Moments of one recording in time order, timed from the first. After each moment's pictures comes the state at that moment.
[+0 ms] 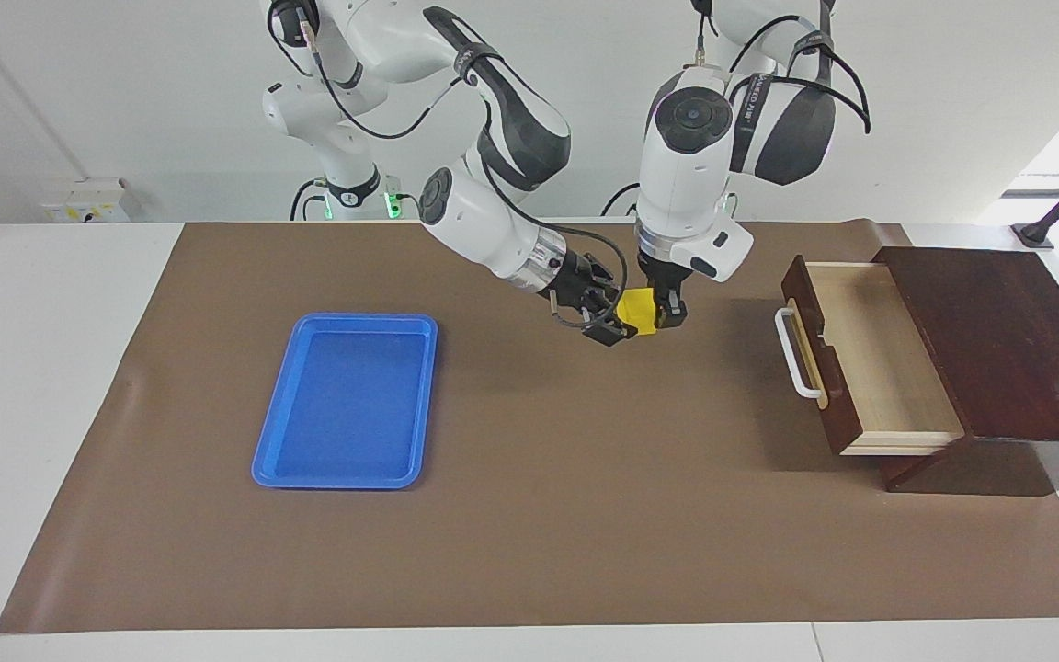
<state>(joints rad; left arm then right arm) -0.47 0.27 -0.07 -1.44 0.08 1.58 -2.10 0.58 0.36 0.04 -1.68 0.99 2.40 1.53</state>
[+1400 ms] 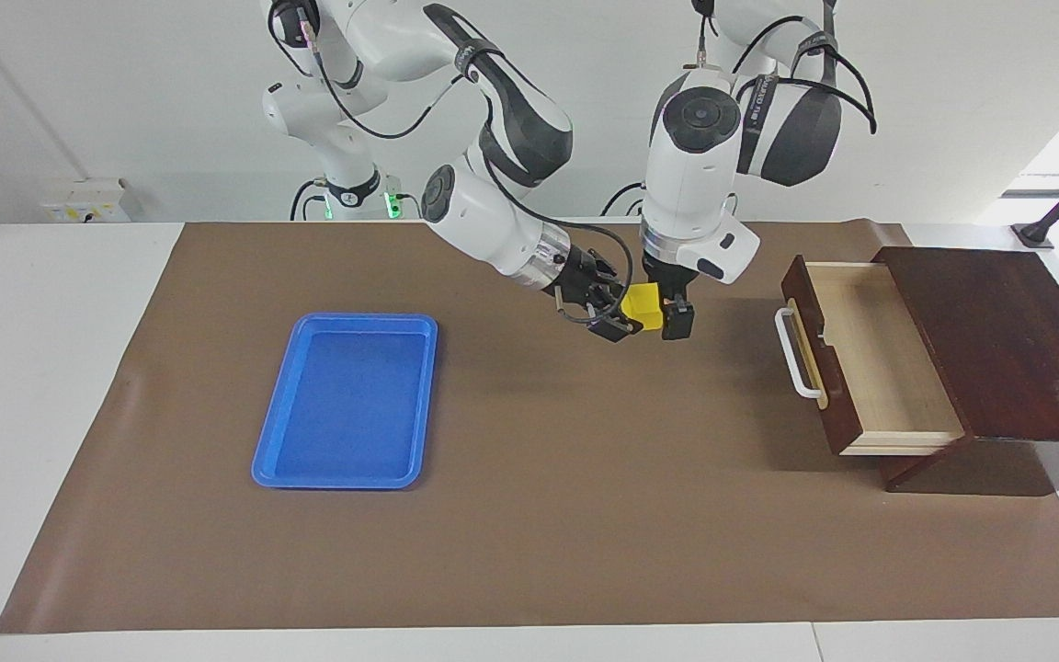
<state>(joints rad) -0.47 0.27 -0.06 -1.44 0.08 1.60 -2.10 0.58 0.36 0.04 -1.65 0.99 2.37 1.52</state>
